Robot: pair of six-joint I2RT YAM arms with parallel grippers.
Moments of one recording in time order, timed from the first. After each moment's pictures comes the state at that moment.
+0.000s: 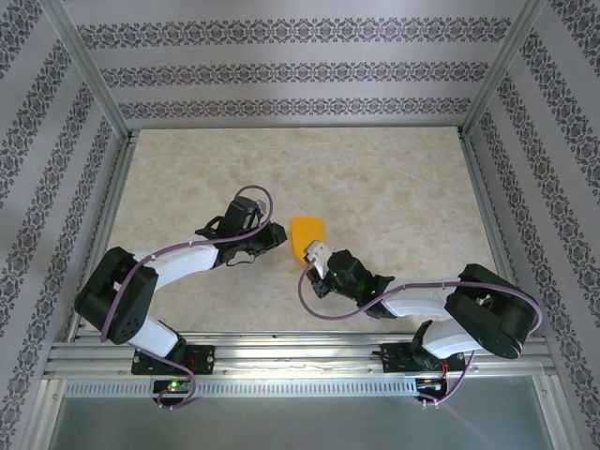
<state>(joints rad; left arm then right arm) -0.52 1.51 0.77 -0.01 0.32 -0.94 0.91 1.38 0.37 0.44 0.05 0.08</state>
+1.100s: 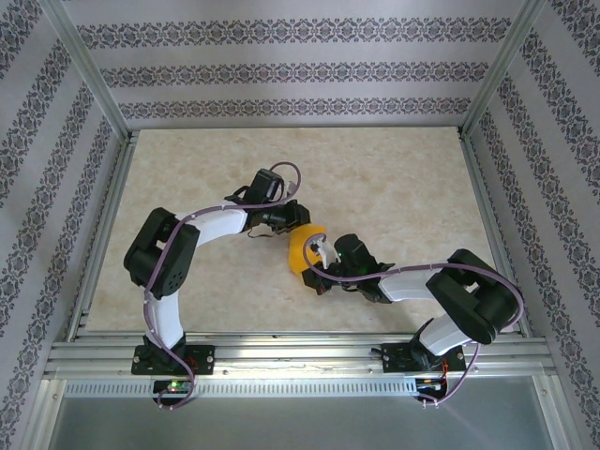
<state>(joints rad) -0.50 1.91 1.19 -0.11 0.59 -0.83 0.72 1.51 0.42 0.45 -0.48 0.40</state>
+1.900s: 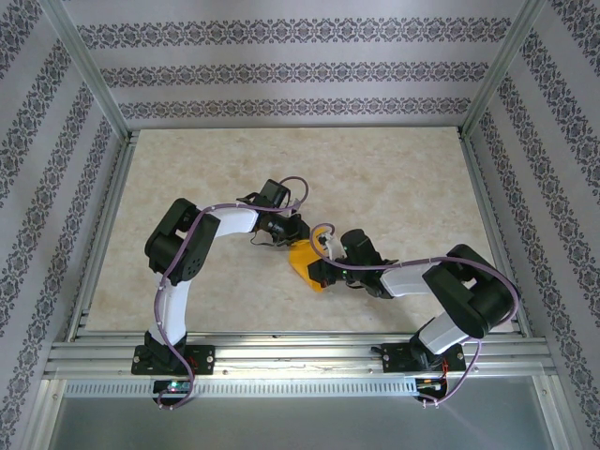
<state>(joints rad) -0.51 2.07 1.24 -0.21 0.63 -0.74 0.64 1.55 0.42 0.47 -0.52 0.48</state>
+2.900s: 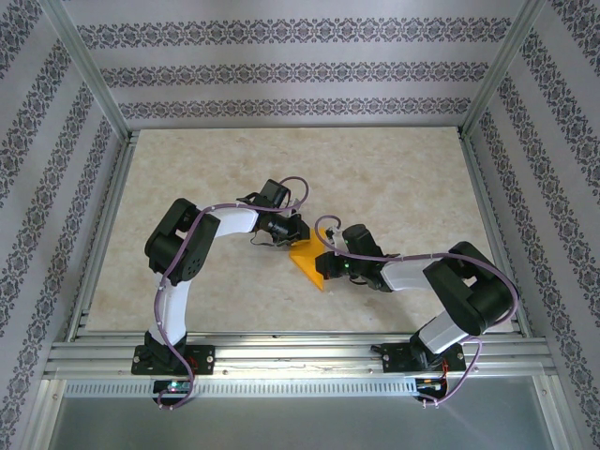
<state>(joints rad) -0.51 2.07 1.24 -0.21 0.63 -0.74 0.59 1.56 0.46 0.34 -0.40 0.52</state>
